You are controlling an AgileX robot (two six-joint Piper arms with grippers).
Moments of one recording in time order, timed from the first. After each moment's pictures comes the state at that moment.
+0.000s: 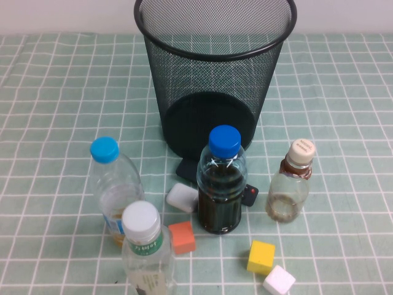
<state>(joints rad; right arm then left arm) -0.13 -0.04 0.03 -0.02 0.33 -0.06 -0.05 -0.01 0.03 -0.51 0.02 -0.11</state>
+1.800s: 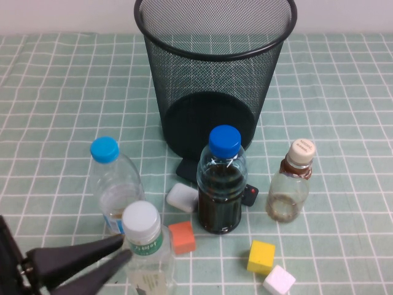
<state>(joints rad) -0.13 -0.04 0.03 -0.02 0.33 -0.06 -0.97 0.48 -0.34 -0.16 0.03 0.32</state>
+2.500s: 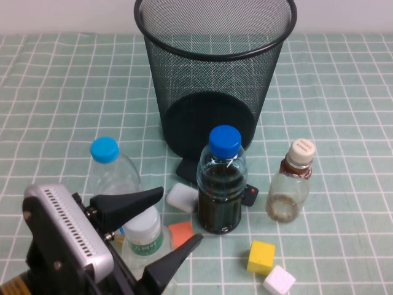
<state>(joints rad) -0.13 -0.04 0.03 -0.02 0.33 -0.06 -1.02 0.88 -0.33 -0.25 -0.37 0.31</state>
